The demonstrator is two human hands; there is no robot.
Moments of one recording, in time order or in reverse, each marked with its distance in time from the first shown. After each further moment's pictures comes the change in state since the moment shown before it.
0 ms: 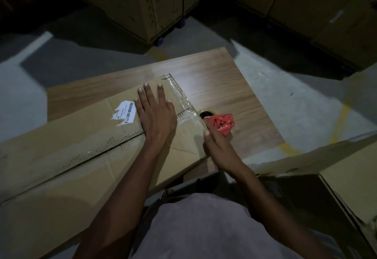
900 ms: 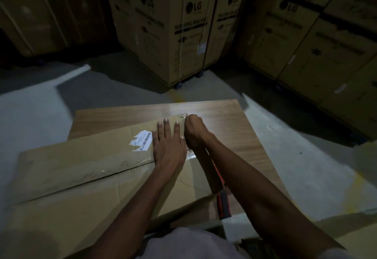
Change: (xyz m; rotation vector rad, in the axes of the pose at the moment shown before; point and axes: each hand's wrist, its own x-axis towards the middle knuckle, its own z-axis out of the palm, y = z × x) left_hand 0.007 -0.002 -0.002 0.004 -0.071 0.017; right_hand 0.187 -0.095 0.035 -0.598 -0.077 -0.027
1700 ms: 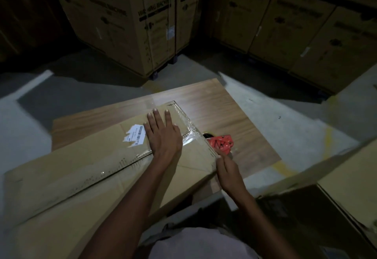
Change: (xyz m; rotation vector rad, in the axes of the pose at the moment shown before) left_hand -0.004 -0.006 -0.006 -0.018 -0.021 0.061; right_hand -0.200 0.095 0.078 0.509 0.433 0.160
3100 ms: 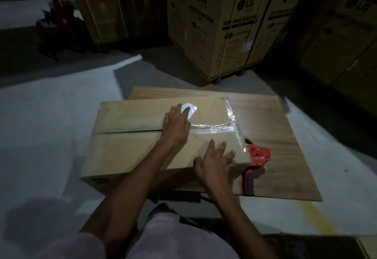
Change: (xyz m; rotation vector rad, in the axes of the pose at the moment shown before) left_hand -0.061 -0.091 -0.030 -0.233 0.110 -0.037; right_hand -0.055 -0.084 0.060 -0.656 -0.414 -0.106
